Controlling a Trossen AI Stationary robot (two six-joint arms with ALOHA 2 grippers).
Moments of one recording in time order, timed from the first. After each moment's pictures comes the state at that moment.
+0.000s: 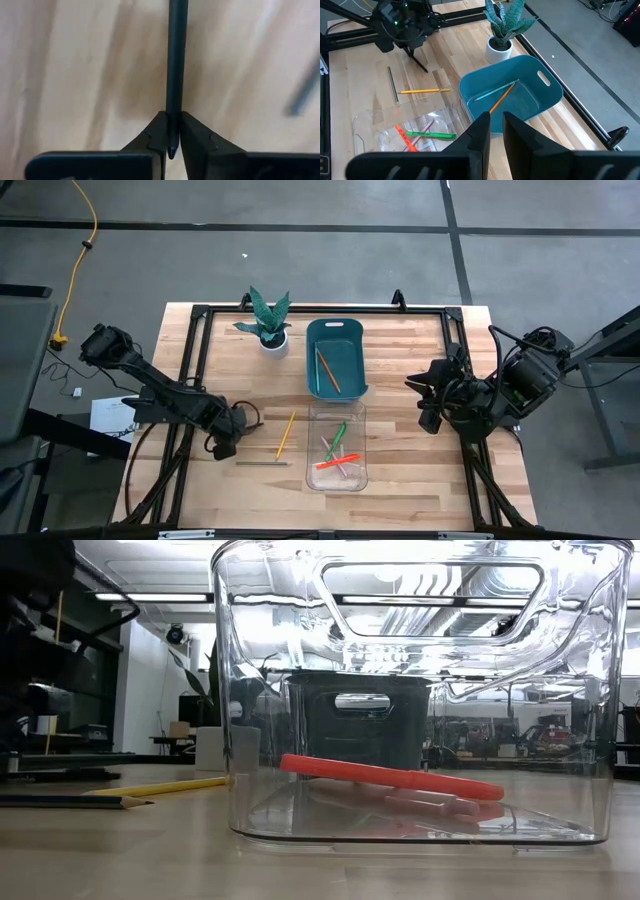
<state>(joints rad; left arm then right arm) -0.41 1.24 0.50 -0.71 0.01 -0.84 0.67 1.41 1.91 -1.57 0.82 0.85</state>
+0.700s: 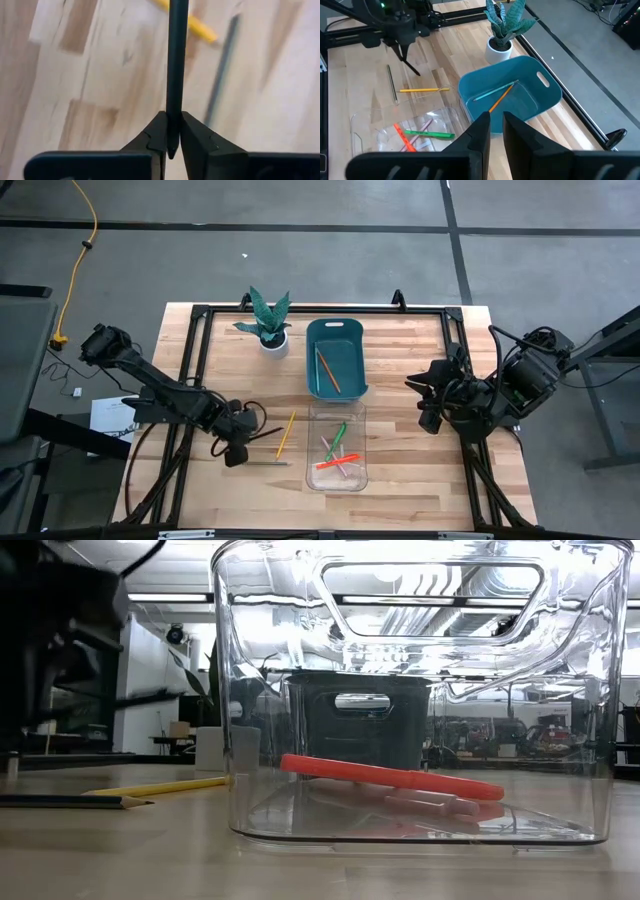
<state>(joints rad) -0.41 1.23 0.66 -0.63 -0.06 -0.80 0.67 1.41 1.91 -1.57 0.82 0.83</state>
